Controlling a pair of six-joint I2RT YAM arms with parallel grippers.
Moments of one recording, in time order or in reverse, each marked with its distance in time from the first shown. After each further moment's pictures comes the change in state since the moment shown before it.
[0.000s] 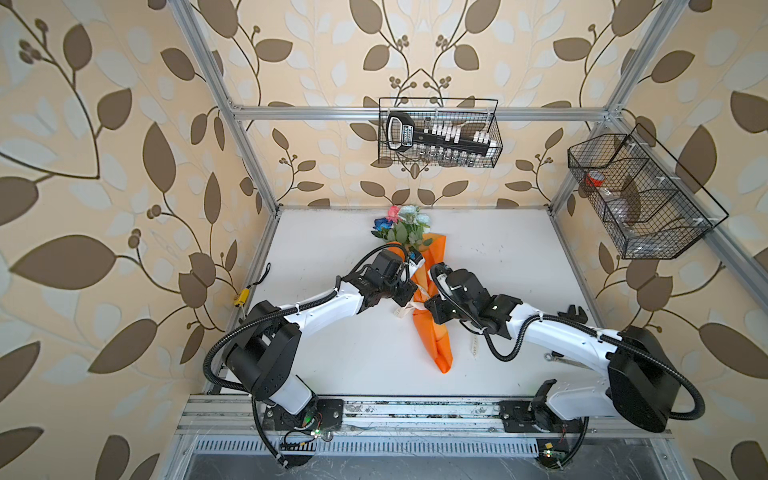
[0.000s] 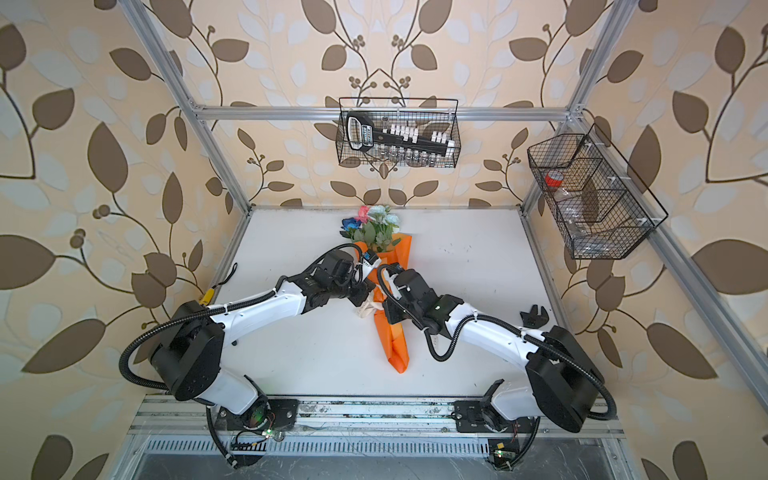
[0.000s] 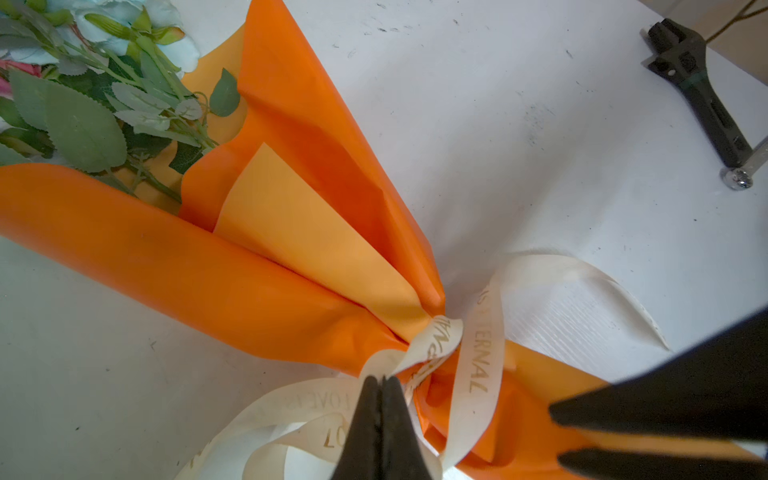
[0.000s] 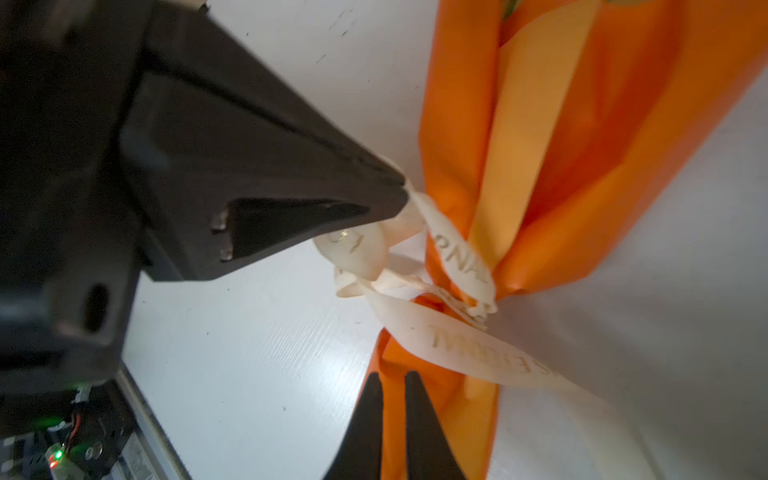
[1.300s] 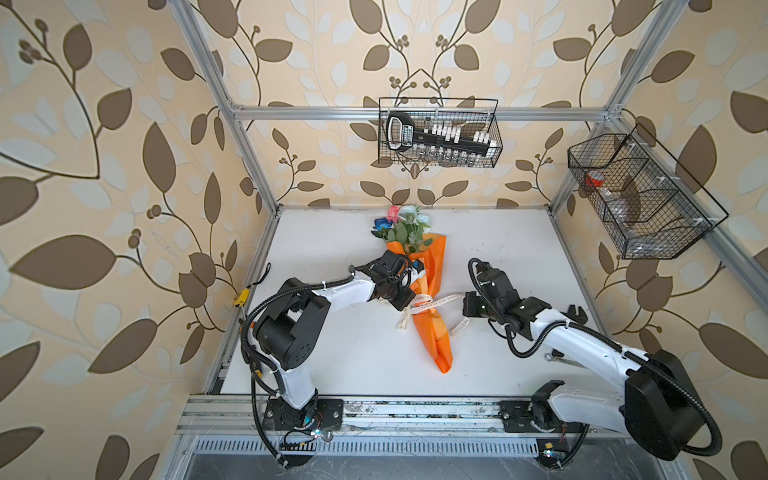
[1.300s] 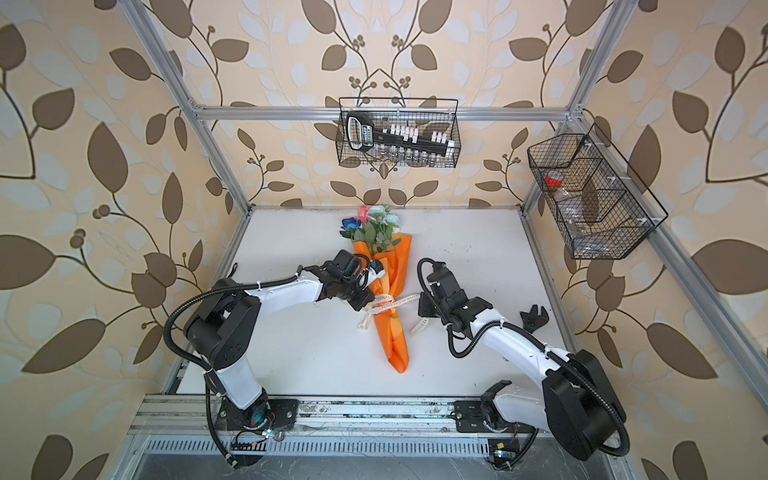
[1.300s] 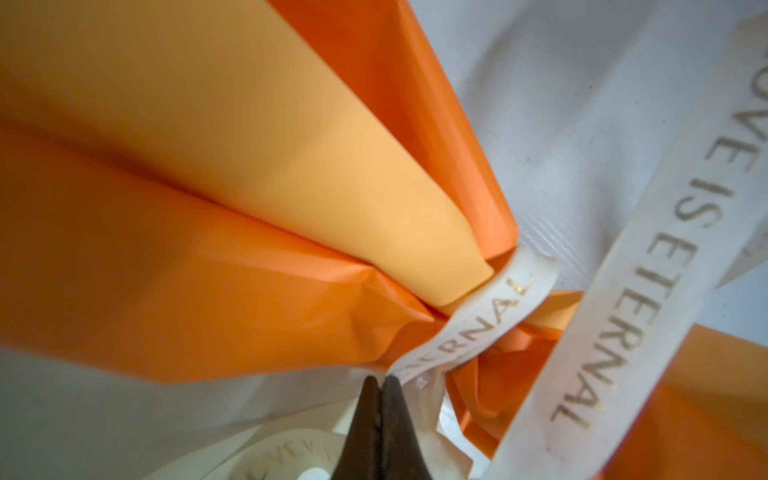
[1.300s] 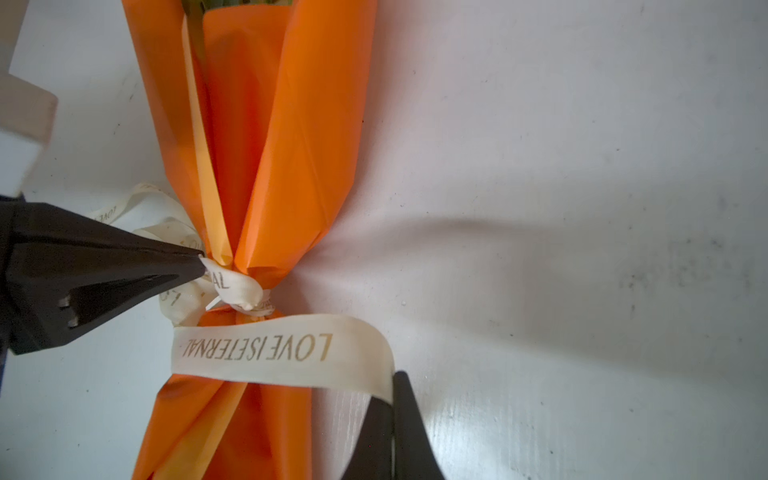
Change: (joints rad) left arm 0.043 0.184 0.081 -0.129 0.084 0.100; right arm -0.256 -0.208 -0.140 -0.145 0.161 0.126
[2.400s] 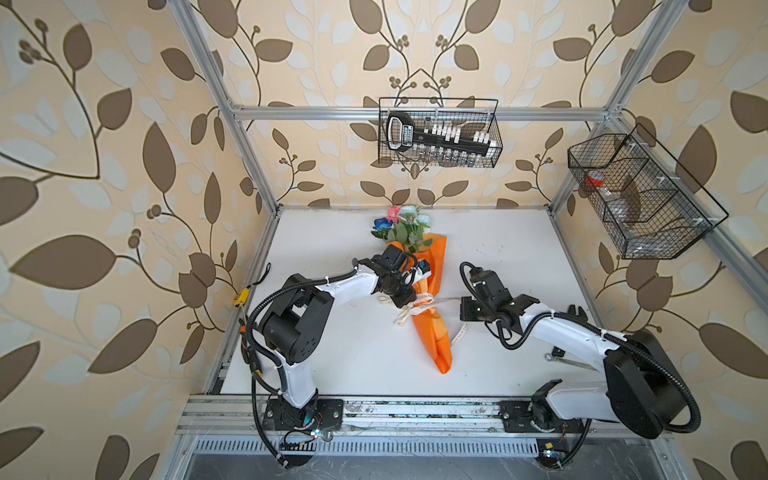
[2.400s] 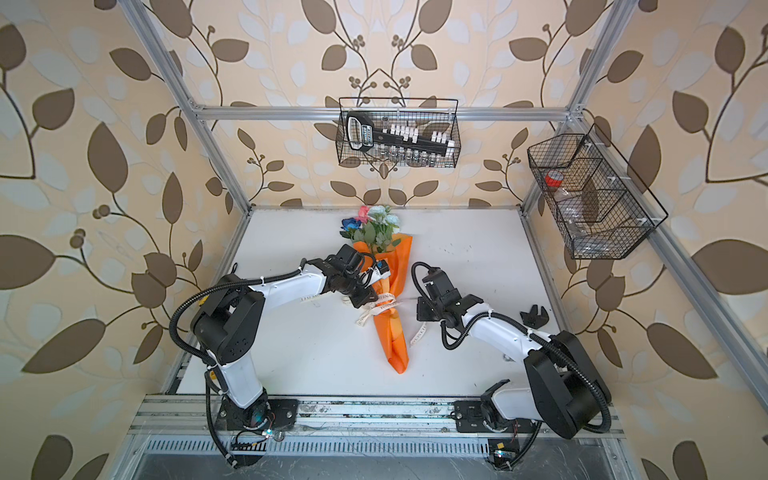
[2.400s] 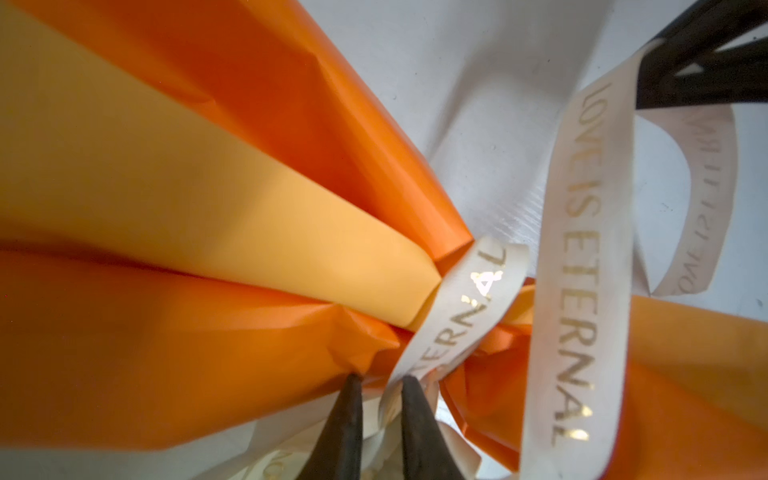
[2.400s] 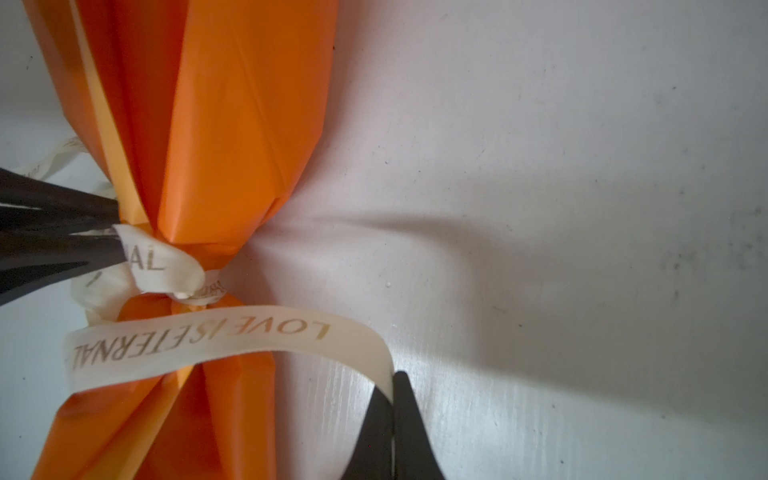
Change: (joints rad) left arm 0.013 0.084 0.114 -0.118 0.089 0.203; right arm -0.005 0.134 0.013 0.003 -0.052 -0.023
